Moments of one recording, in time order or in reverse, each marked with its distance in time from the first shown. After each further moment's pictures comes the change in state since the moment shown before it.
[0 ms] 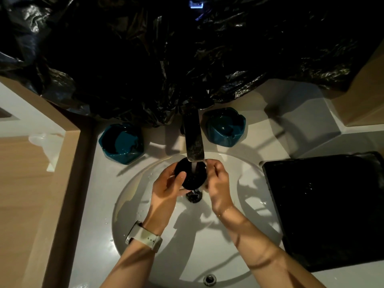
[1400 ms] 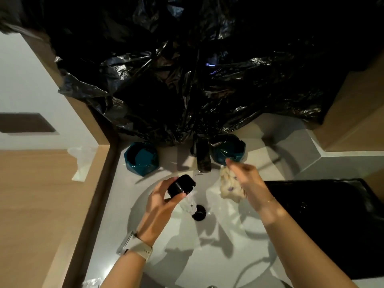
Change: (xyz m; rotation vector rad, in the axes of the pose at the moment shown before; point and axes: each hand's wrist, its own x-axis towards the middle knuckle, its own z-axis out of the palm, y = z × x) left_hand -0.026 0.026 -0.041 0.313 0.016 0.165; right_hand -0.009 -0.107 -0.065 -0.015 -0.180 0.171
